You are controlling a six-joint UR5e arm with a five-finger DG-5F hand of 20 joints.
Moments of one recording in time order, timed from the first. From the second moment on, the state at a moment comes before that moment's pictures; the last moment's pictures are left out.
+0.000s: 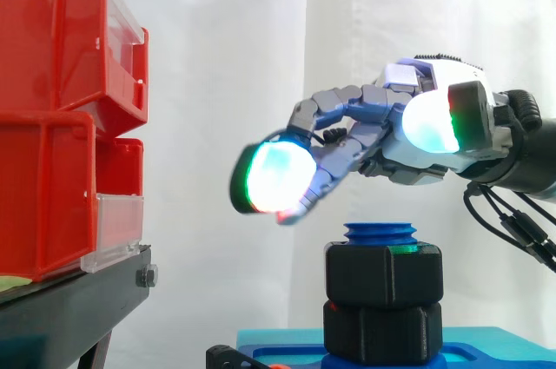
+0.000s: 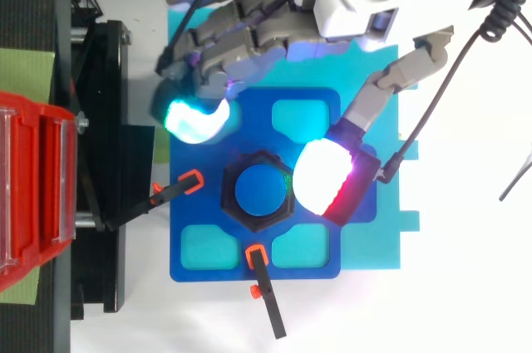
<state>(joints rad) -0.09 -2.35 -1.07 -2.64 -2.12 -1.02</state>
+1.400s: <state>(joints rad) -0.04 -2.37 -1.11 -2.69 -2.09 -1.00</state>
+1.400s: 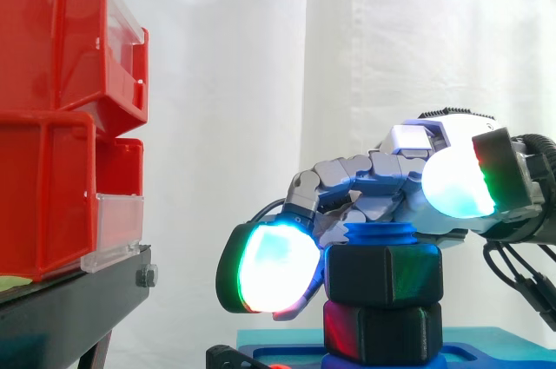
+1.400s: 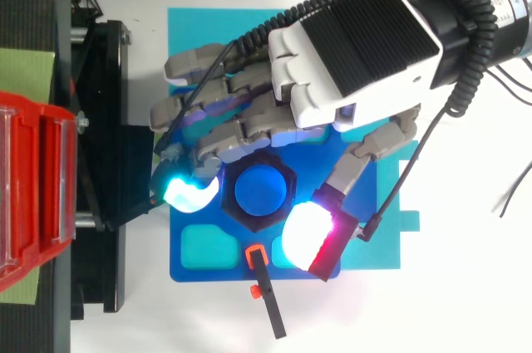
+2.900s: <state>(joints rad) -0.08 -2.37 -1.11 -2.64 -2.12 -1.02</state>
